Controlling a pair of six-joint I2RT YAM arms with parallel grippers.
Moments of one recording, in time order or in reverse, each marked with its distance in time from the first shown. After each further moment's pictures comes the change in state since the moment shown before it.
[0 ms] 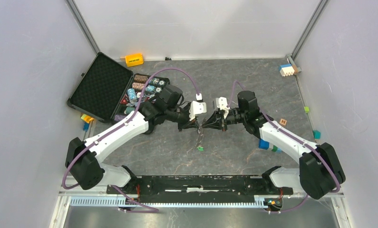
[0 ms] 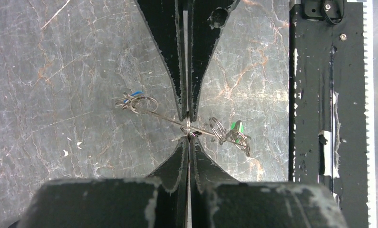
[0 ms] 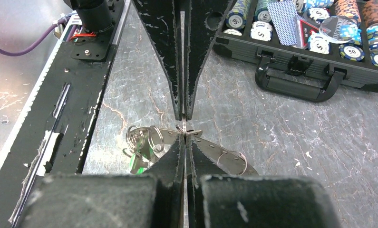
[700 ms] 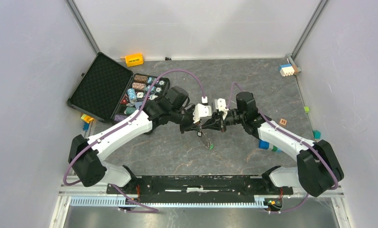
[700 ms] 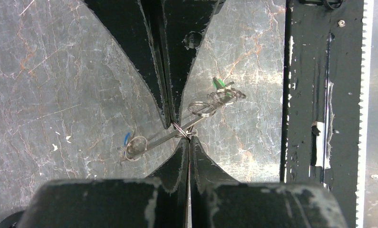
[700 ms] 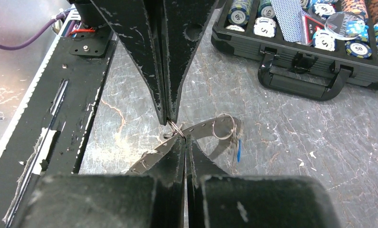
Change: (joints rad) left arm -0.059 0.041 0.066 -0.104 -0.064 -0.001; right arm 0.011 0.026 -0.020 0.050 -0.001 0.011
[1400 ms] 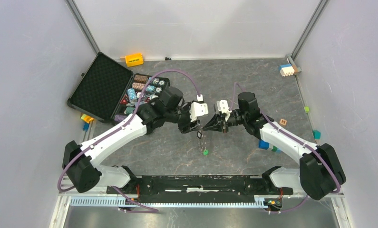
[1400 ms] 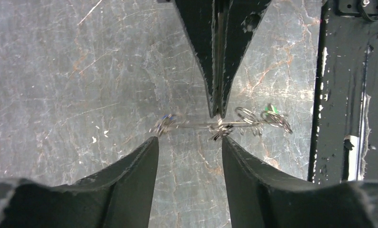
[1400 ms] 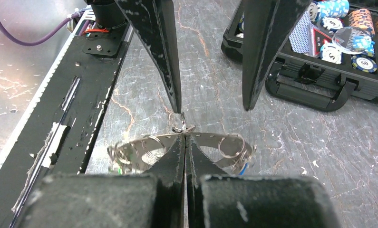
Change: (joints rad) left arm 0.007 -0.066 -0.049 0.101 -0.088 0.001; right arm -0.016 -0.035 0.000 -0.053 -0.058 -0.066
